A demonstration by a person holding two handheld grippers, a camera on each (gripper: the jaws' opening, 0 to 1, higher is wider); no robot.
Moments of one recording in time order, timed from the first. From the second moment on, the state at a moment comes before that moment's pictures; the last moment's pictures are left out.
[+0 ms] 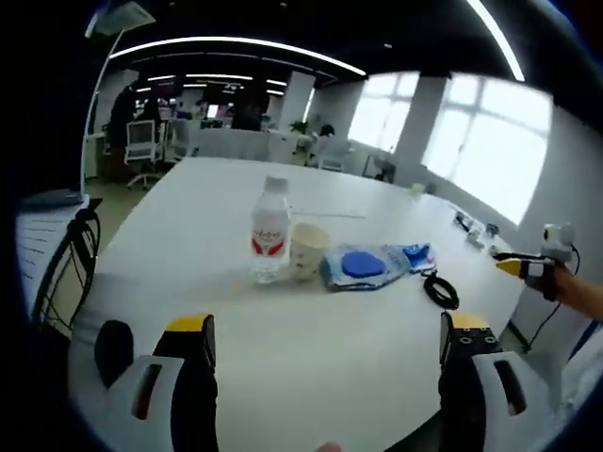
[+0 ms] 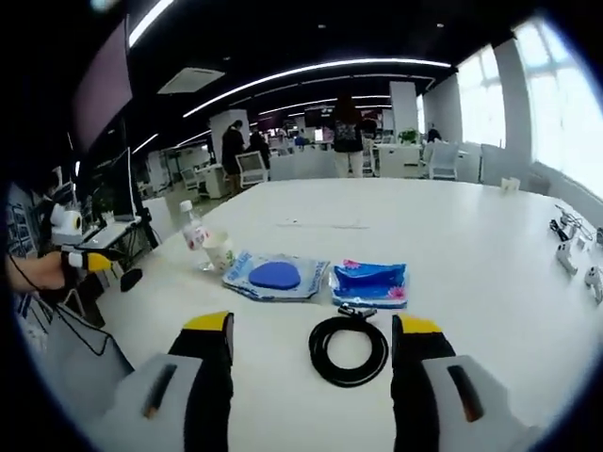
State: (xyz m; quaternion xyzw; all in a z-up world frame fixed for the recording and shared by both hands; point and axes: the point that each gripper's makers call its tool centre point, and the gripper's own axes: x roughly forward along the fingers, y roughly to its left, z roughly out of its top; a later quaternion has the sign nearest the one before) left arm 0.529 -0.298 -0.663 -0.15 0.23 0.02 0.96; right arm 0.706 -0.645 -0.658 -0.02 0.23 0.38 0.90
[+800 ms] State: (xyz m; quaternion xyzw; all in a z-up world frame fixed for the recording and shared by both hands) left arm 0.530 -0.321 -0.673 -0.16 0.26 0.03 0.95; right arm 0.704 -0.679 -0.678 0.02 0.30 0.38 0.88
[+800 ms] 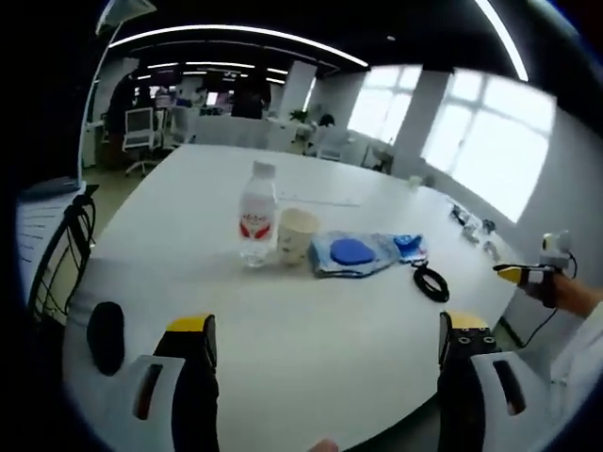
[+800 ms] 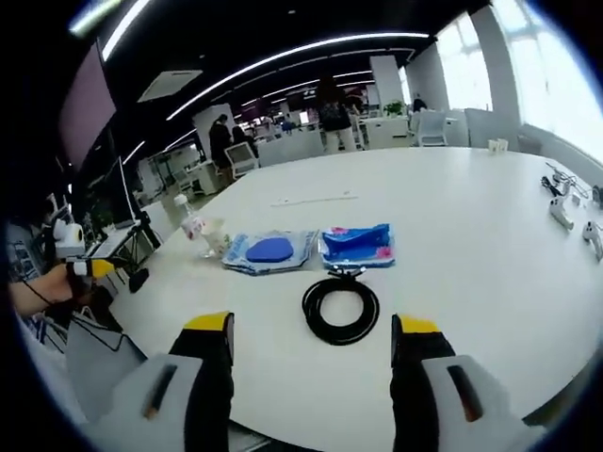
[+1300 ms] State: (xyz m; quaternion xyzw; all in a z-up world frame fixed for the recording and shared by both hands) left arm 0.538 -0.330 -0.672 -0.18 0.26 0.04 0.95; right arm 0.716 -0.686 -0.685 0.02 0.31 0.38 0.87
